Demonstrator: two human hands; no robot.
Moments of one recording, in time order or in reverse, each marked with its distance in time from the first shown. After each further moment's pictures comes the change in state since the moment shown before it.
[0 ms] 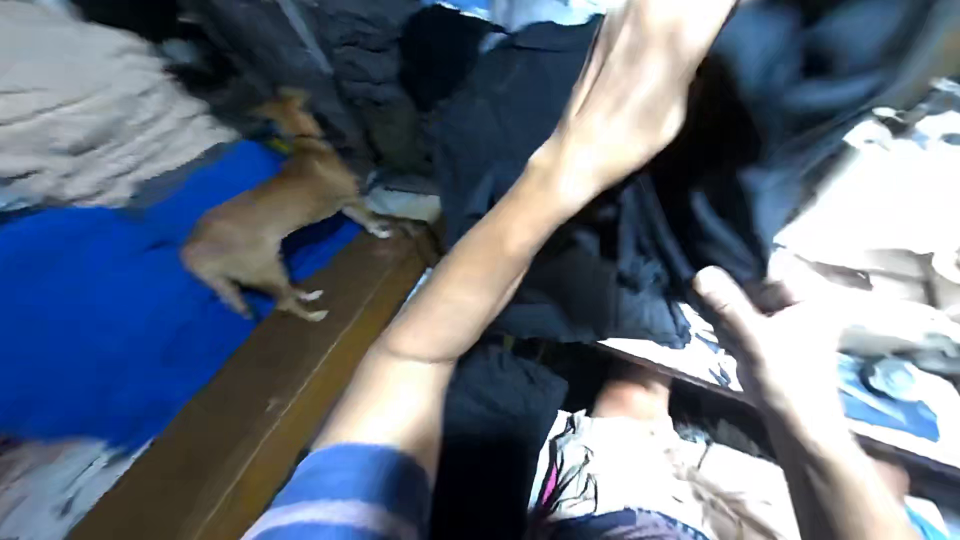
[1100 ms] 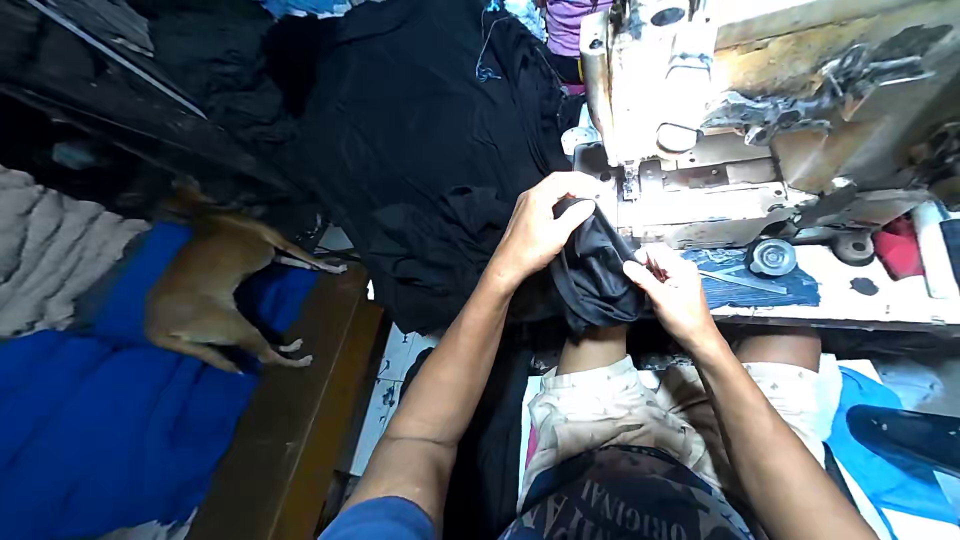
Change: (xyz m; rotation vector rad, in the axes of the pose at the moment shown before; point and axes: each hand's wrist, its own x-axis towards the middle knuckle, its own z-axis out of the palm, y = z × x) left_hand -0.108 0.099 0.132 -0.675 -0.406 -0.354; right_hand -0.055 0.122 -0.114 -0.220 0.040 0.078
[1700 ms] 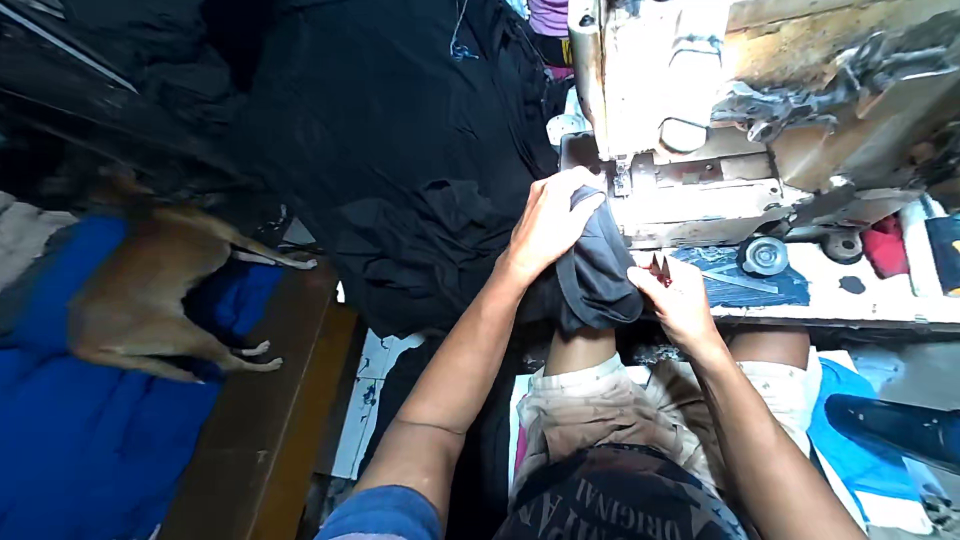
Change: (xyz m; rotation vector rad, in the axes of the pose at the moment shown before) left_hand 0.023 -0.024 0.036 0.261 0.019 0.023; right_hand -0.004 0.012 -0.004 0.170 0.035 0.126
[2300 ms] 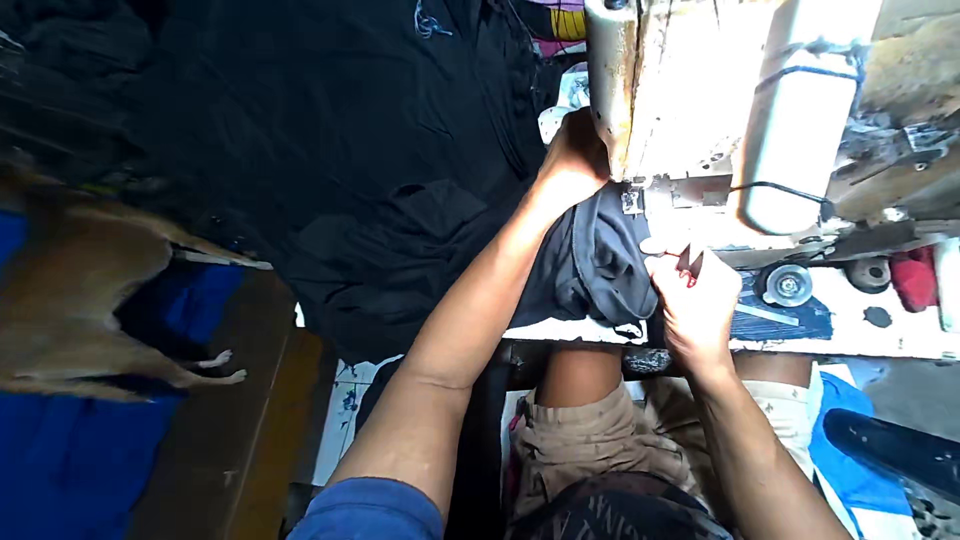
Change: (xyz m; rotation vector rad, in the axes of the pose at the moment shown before) left_hand 0.088 -0.031 0.025 -0.221 0.044 -0.023; right_hand 0.040 -0.017 0.020 -0.100 0.325 -0.144
